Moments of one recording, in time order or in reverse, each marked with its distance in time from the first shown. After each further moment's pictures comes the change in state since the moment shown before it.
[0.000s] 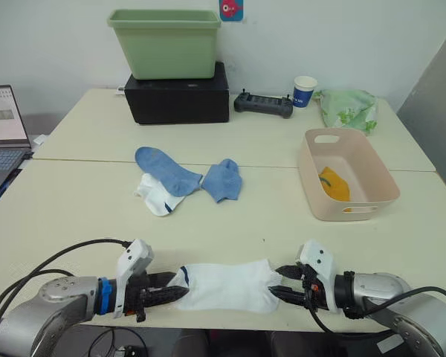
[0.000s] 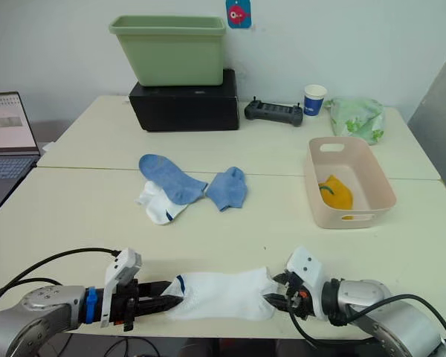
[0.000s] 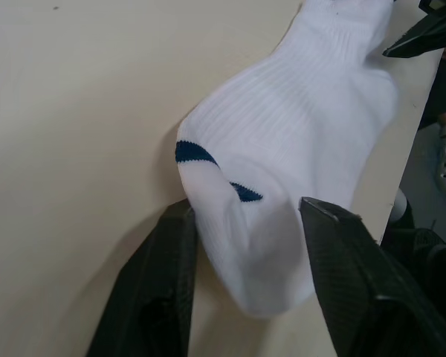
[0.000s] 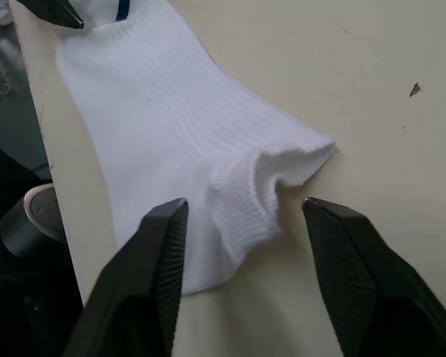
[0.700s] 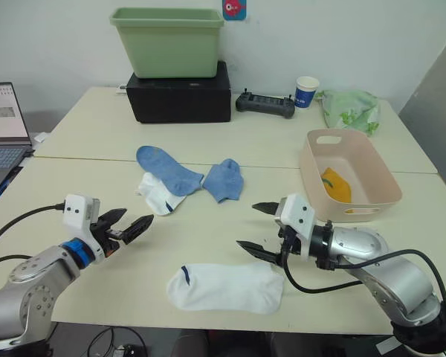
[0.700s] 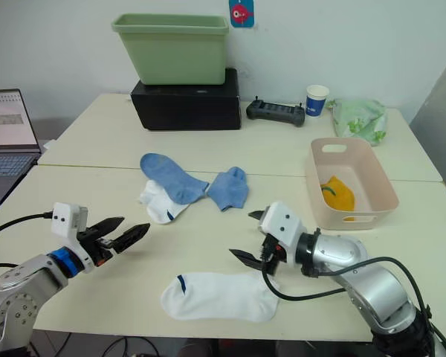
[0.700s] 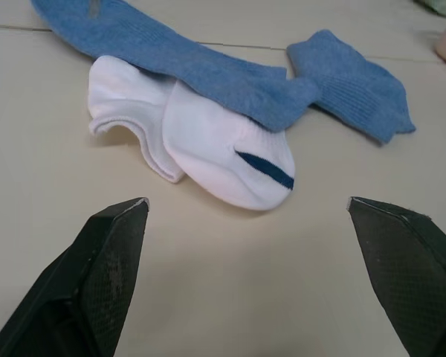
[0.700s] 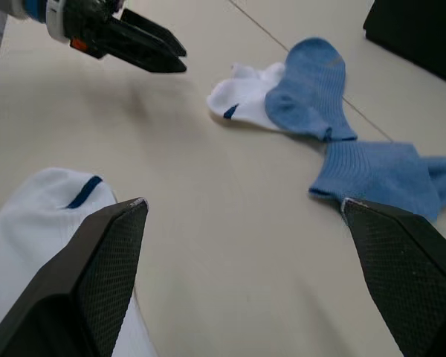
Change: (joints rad) left arm -0.273 -0.223 0.266 0.185 -0.032 0.056 0.423; right arm -0.367 0.159 0.089 0.069 -0.150 -0.155 -0.013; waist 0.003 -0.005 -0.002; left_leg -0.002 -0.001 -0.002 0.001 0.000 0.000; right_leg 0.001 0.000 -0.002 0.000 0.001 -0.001
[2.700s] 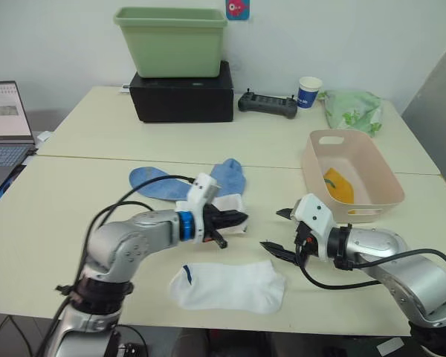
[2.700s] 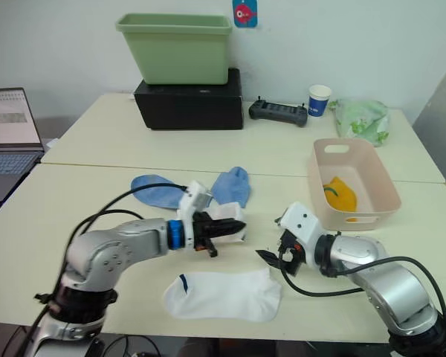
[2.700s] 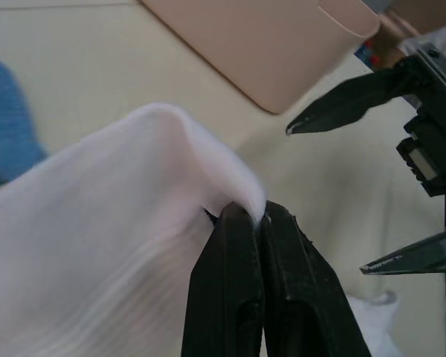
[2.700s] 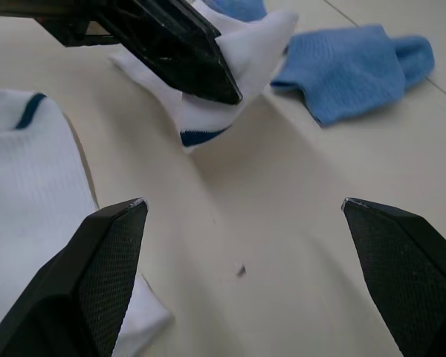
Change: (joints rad) left arm -0.471 -0.170 -0.577 -0.037 -0.093 0.277 0.032; right arm 0.073 -0.113 -0.123 -0.038 0.025 0.211 -0.005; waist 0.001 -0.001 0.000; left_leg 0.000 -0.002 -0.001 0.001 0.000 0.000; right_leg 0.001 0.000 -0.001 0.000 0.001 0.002
